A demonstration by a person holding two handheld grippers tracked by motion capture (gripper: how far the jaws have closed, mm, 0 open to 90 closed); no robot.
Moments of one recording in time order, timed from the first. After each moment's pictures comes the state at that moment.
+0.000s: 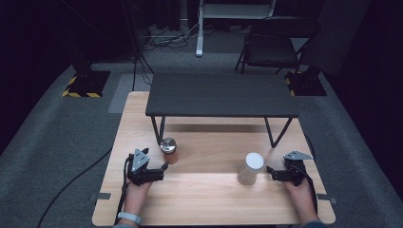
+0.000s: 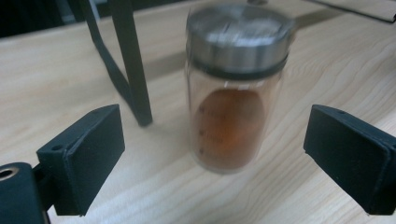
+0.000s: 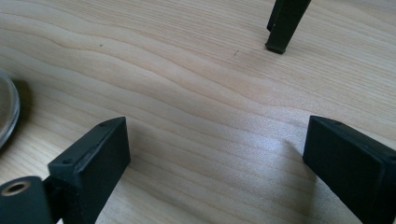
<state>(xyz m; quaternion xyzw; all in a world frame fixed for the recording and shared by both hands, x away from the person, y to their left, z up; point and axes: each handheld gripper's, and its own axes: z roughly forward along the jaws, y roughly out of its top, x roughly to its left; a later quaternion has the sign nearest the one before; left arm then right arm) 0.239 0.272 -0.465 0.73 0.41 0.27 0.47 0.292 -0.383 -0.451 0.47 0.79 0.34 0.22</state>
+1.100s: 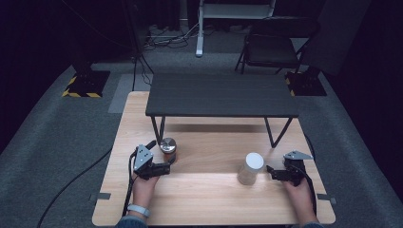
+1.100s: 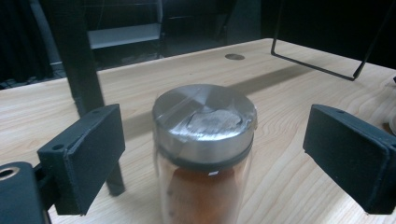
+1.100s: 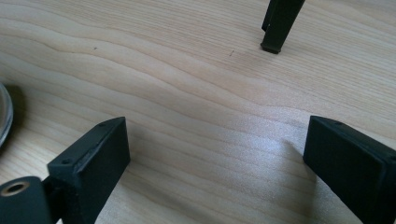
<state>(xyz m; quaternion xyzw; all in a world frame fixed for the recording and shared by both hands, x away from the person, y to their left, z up) 0.254 0.264 -0.484 0.69 0.37 0.28 0.55 0.292 -0.380 -0.451 0.48 0.78 0.33 0.22</state>
